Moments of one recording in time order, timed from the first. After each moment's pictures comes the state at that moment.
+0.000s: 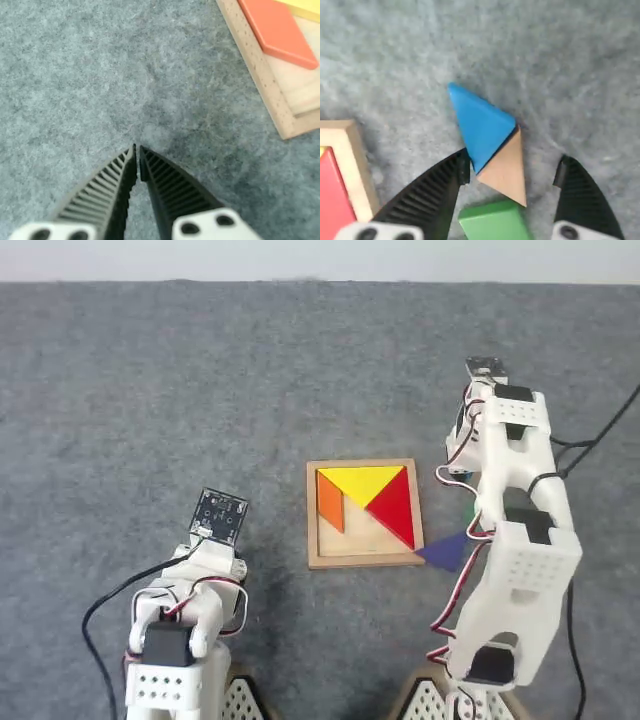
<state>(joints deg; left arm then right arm) -2.5 -103.1 97.1 72.2 -7.8 3.6 32.5 -8.1 71.1 7.4</state>
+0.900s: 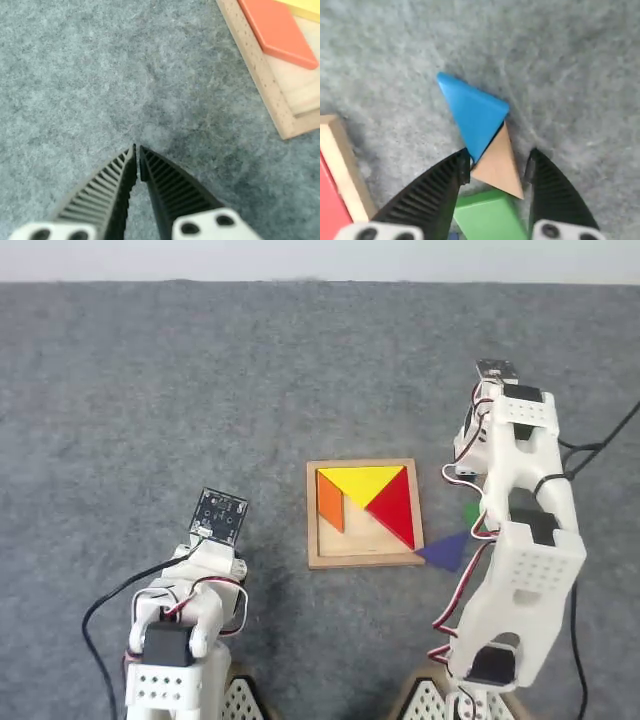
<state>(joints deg) -2.5 -103.1 97.1 72.2 -7.8 5.2 31.0 -8.1 73.4 6.5</state>
